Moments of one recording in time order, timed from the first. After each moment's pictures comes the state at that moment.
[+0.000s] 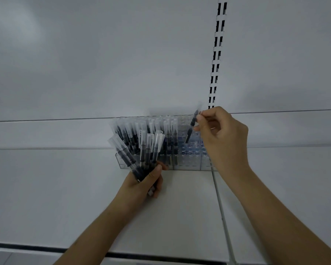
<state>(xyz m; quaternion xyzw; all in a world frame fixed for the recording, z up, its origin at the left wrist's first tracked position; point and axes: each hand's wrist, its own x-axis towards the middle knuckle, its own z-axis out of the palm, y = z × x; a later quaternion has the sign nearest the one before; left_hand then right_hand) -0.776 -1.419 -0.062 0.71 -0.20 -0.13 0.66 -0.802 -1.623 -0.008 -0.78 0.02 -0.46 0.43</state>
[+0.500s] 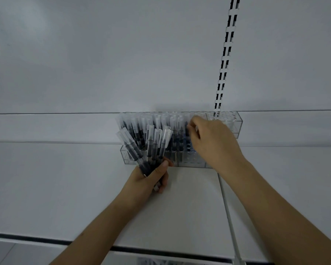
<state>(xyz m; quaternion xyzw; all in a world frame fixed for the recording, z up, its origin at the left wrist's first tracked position) -0.777 -1.420 -0.060 0.72 -0.20 -0.14 0.66 -0.780 -1.616 -0.011 -0.95 0.01 -0.28 0.15</state>
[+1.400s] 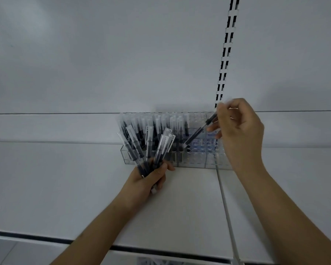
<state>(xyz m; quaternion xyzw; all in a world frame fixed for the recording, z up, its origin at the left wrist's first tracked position) -0.777 -1.415 -0.061 0.70 -0.23 -0.14 0.66 -0.809 -1.626 0.002 -0.69 0.04 -0.41 0.59</state>
